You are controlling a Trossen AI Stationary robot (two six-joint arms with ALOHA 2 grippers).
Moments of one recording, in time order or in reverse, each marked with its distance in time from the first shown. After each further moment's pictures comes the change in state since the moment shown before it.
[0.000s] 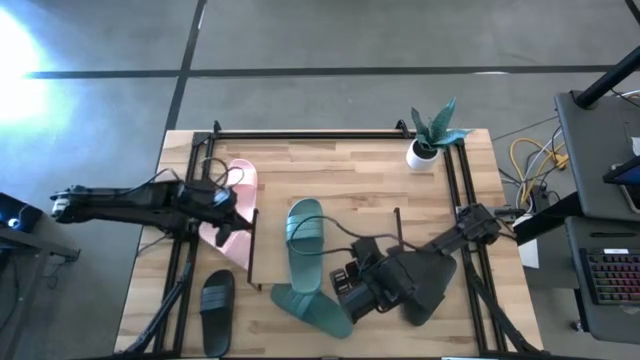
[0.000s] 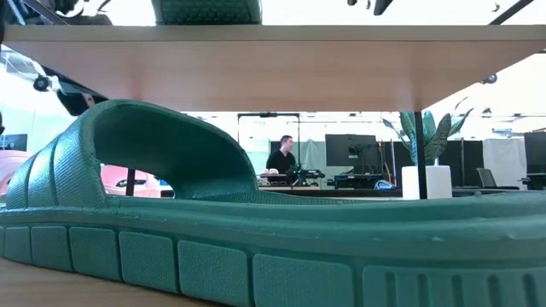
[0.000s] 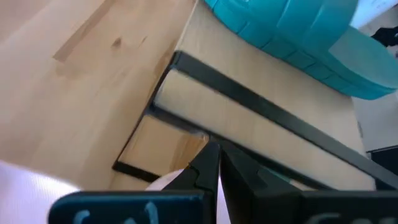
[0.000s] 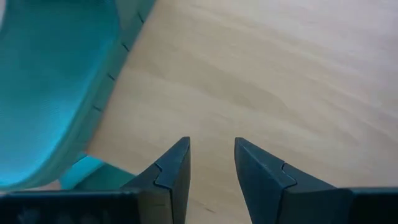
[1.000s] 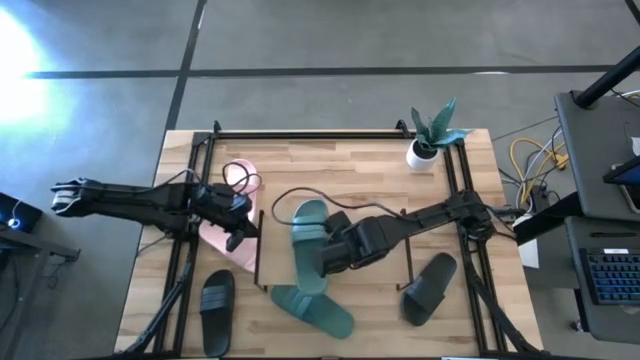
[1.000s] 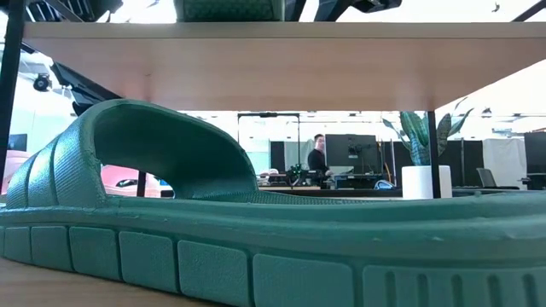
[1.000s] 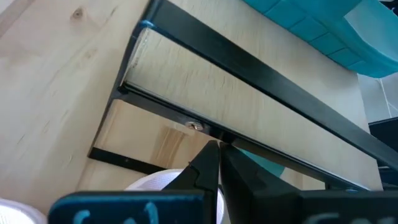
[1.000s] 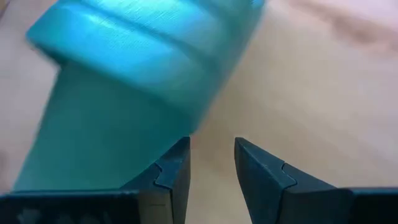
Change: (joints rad) left arm -0.003 0.152 0.000 0.135 0.106 -0.005; right arm -0.205 -0.001 -0.018 0.211 -0.151 -0.405
